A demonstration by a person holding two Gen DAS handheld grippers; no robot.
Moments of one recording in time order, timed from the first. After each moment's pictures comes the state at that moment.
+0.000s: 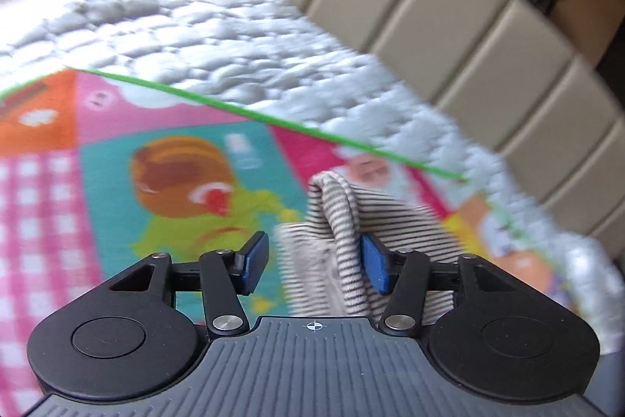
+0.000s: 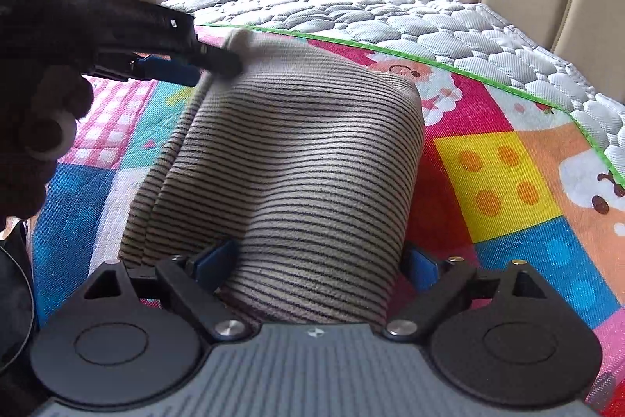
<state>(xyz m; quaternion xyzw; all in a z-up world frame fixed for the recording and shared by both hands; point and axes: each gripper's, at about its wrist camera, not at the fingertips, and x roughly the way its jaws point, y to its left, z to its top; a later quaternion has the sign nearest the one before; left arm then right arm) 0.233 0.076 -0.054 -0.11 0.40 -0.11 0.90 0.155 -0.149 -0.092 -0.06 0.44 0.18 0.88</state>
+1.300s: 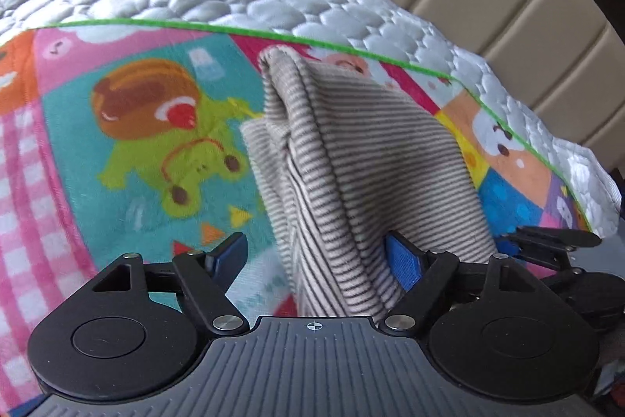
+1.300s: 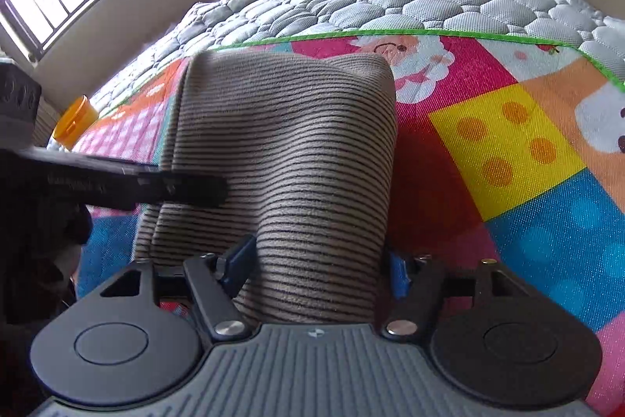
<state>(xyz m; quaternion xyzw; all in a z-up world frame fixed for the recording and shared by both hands) 0.220 0.060 -0.076 -0.09 0.50 -0.20 0.84 0.179 -0.194 -0.090 0.09 0.47 0.21 0.85</state>
